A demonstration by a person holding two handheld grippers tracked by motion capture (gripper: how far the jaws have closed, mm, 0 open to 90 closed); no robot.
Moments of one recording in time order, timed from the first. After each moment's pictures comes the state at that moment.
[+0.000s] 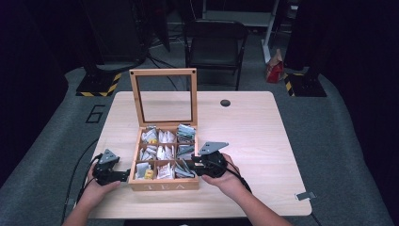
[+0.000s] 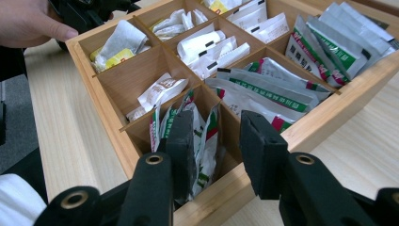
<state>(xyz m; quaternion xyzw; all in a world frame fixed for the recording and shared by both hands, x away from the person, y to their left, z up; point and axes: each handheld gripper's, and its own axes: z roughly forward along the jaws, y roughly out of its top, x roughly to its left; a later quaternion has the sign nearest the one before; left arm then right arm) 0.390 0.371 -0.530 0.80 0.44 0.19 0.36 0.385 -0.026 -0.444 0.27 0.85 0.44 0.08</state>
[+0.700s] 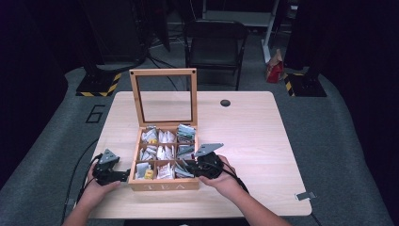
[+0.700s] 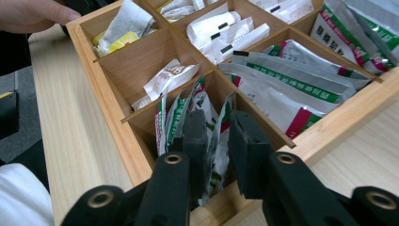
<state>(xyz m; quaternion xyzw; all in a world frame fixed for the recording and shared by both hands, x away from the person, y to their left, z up) 0.390 0.371 -0.530 0.80 0.44 0.19 0.35 0.388 -0.017 -0.457 0.27 0.86 0.43 0.06</state>
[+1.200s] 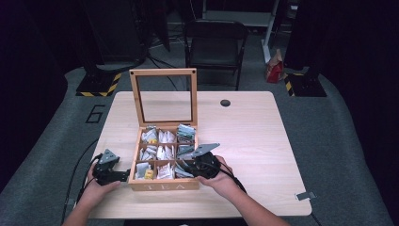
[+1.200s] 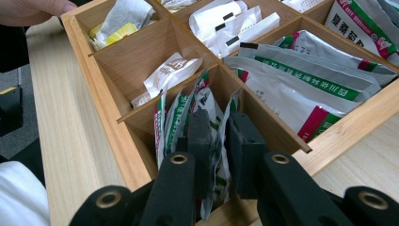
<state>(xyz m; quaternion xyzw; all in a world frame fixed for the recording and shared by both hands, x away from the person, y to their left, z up) 0.390 0.371 -0.530 0.80 0.44 0.19 0.36 0.392 -0.010 -0.464 0.26 0.87 0.42 0.05</state>
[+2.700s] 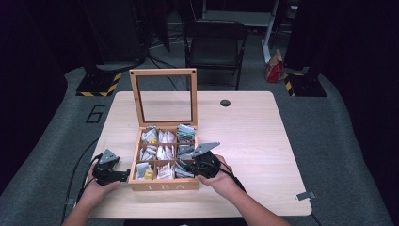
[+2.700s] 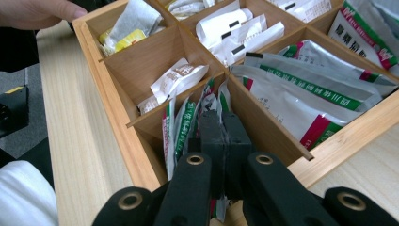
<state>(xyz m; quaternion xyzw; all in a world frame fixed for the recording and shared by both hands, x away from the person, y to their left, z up) 0.390 0.371 -0.530 0.80 0.44 0.19 0.36 0.392 -0.010 -0.457 0.26 0.87 0.42 0.04</state>
